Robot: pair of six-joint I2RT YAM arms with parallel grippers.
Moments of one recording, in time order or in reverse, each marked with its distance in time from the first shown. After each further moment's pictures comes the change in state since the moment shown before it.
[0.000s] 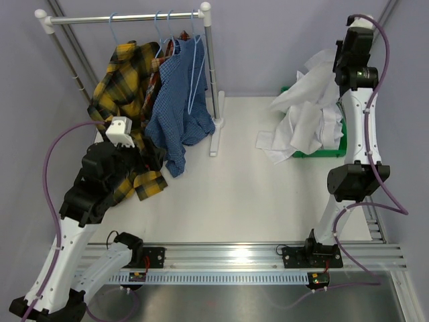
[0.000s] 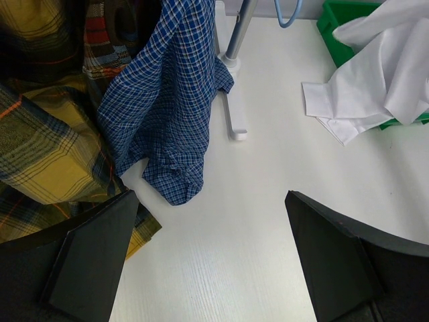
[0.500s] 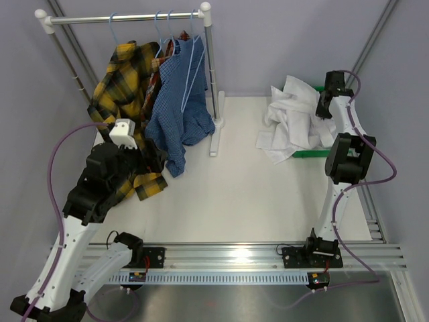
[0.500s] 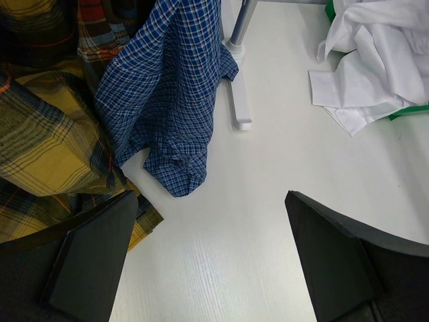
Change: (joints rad) left arm 0.000 0.001 -0.035 -0.002 0.000 0.000; right arm -0.080 0.248 -0.325 -0.013 -0.144 0.175
